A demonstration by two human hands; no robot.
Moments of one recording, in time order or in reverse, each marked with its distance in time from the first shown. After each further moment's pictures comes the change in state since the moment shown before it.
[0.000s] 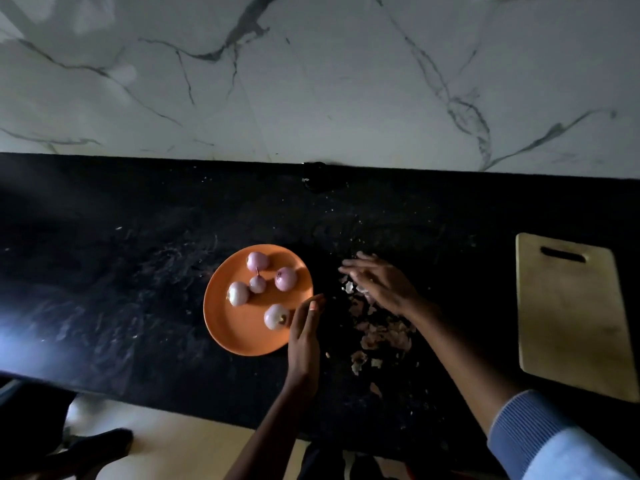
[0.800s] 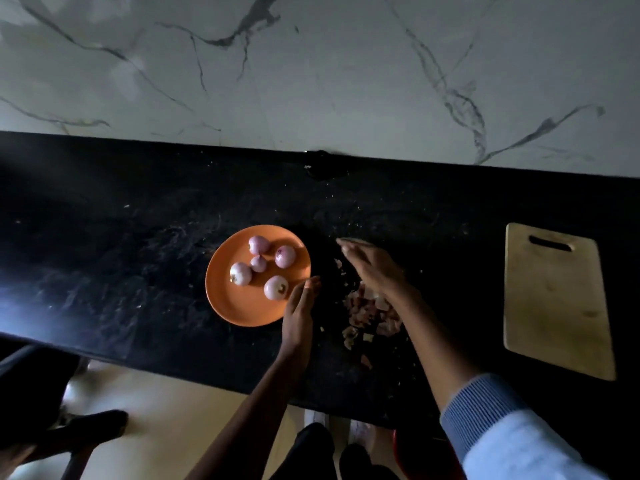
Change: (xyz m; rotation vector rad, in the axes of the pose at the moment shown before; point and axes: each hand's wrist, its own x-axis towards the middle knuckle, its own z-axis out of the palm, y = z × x) left_hand -0.006 -0.003 -0.002 -0.130 -0.030 0.059; right_hand -0.010 -0.035 0.010 0.111 0.102 0.123
